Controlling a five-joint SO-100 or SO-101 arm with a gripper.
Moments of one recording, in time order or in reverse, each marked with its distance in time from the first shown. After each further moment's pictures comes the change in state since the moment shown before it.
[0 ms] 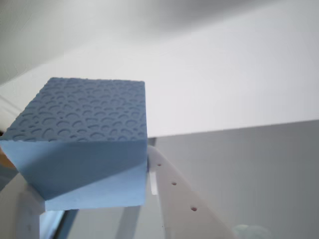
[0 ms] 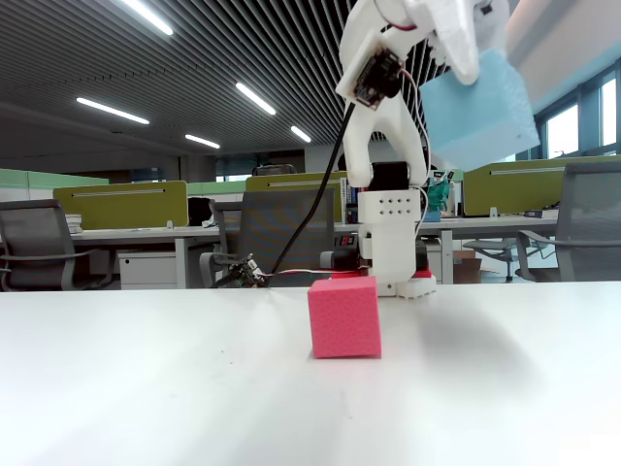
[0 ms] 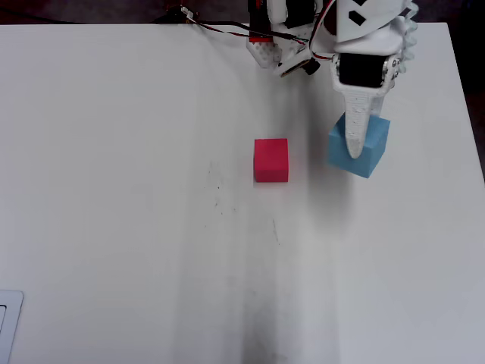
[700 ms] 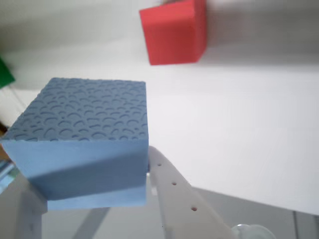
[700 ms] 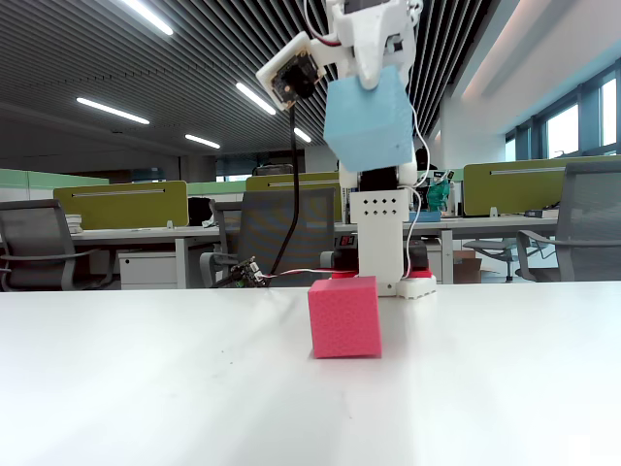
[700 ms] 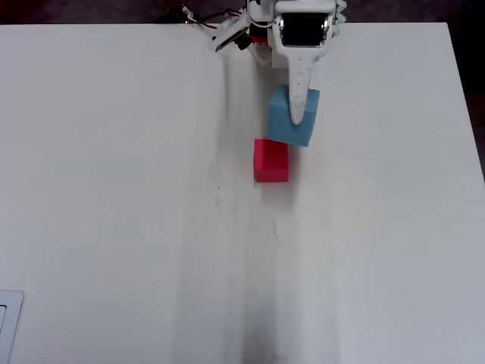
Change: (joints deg) arm 16.7 21.1 19.9 -0.7 -33.0
